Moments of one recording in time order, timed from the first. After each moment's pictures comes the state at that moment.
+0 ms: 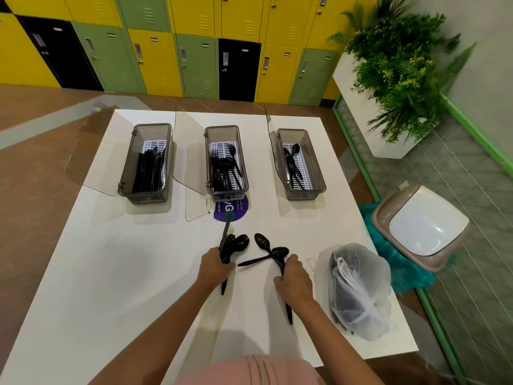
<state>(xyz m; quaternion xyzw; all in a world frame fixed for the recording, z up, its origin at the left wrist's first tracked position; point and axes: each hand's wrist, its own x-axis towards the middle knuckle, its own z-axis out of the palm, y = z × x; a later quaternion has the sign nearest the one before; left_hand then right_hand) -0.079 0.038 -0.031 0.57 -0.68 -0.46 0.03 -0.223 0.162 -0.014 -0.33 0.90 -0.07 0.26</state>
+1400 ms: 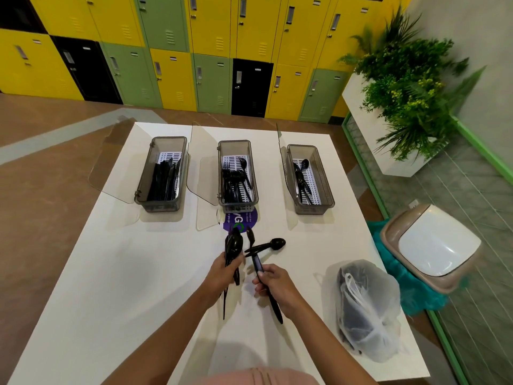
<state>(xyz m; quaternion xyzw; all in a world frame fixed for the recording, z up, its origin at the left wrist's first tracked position) -0.073 0.041 -0.014 0.49 -0.53 -0.67 0.16 -0.199 0.133 -0.004 -0.19 0.70 -0.42 0.54</state>
